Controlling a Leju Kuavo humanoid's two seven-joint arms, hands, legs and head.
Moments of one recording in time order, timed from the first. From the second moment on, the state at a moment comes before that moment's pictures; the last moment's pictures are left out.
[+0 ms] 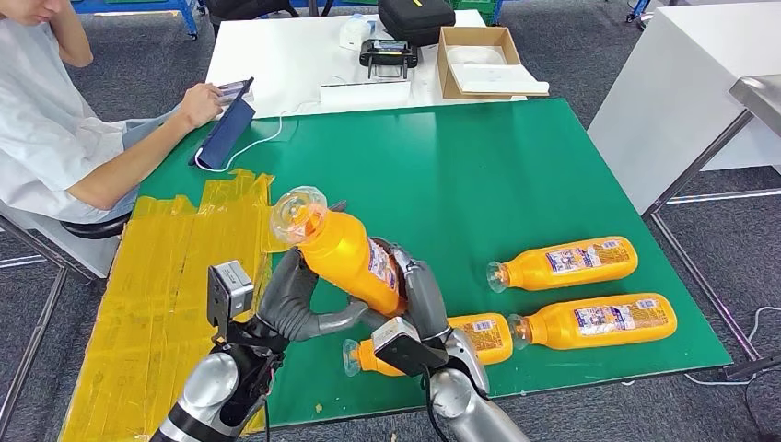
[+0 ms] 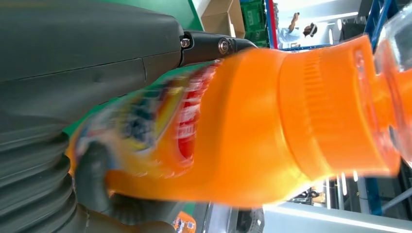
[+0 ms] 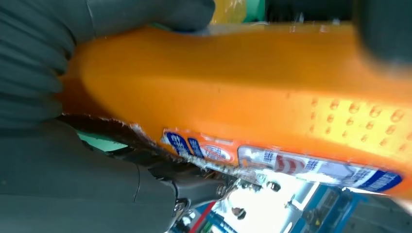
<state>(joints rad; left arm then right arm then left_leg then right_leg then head) -0.19 -0.05 -0.55 -1.56 0.19 -0.12 -0.26 -0.18 0.15 0.56 -1.27 0.42 -0.35 -0.43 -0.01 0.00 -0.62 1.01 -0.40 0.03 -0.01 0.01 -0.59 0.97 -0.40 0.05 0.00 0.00</state>
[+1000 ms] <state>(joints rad) -0.20 -0.05 -0.53 -1.54 0.26 -0.11 -0.26 -0.23 0.15 0.66 -1.18 0.44 -0.35 -0.42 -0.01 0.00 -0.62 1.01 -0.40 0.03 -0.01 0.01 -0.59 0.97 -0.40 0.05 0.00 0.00</state>
